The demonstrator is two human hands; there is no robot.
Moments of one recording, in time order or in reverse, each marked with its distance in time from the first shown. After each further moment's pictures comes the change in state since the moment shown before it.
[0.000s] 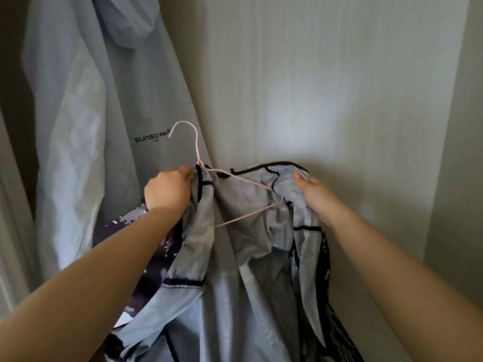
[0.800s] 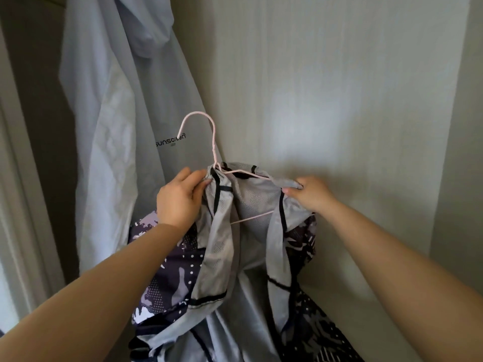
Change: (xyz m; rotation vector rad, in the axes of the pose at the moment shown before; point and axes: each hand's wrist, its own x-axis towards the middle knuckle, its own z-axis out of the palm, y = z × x) left_hand -0.026 0.009 -0.018 -0.396 0.364 0.297; right_hand -0.008 -0.031 0.005 -0.534 -0.092 -0.156
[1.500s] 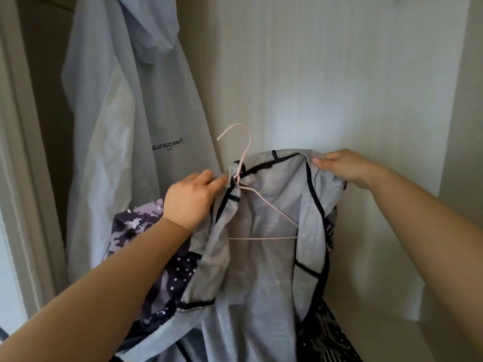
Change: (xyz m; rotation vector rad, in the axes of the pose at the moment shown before) left_hand 0.016 0.010 -0.022 0.360 -0.194 0.384; right_hand 0.016 -0.008 -0.086 0.148 -0.048 0.042
